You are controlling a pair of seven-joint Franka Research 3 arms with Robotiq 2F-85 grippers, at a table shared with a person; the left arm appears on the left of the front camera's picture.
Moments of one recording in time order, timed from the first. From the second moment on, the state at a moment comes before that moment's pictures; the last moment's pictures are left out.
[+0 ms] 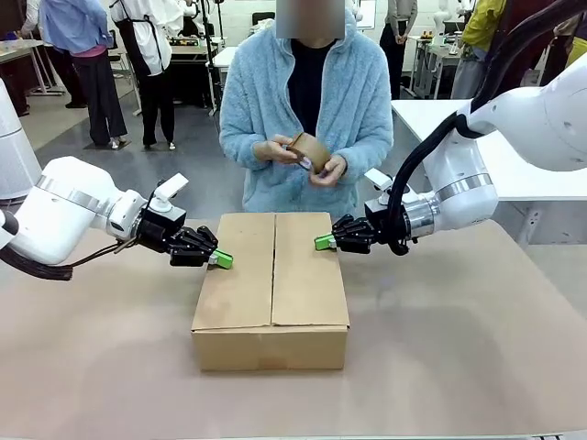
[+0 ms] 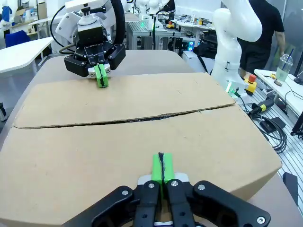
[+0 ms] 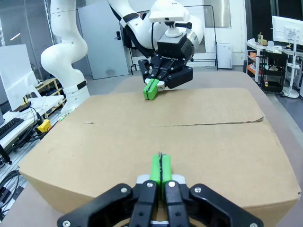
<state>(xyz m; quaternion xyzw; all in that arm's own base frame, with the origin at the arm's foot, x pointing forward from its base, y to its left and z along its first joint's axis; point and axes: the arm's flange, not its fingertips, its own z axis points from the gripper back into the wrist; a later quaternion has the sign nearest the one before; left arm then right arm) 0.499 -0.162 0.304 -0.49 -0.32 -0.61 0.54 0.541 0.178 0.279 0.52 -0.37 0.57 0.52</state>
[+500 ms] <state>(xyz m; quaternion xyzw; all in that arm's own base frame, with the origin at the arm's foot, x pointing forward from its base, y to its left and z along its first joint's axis) 0.499 -0.162 0.303 -0.49 -0.32 -0.61 0.54 0.541 0.178 0.279 0.52 -0.37 0.57 0.52</state>
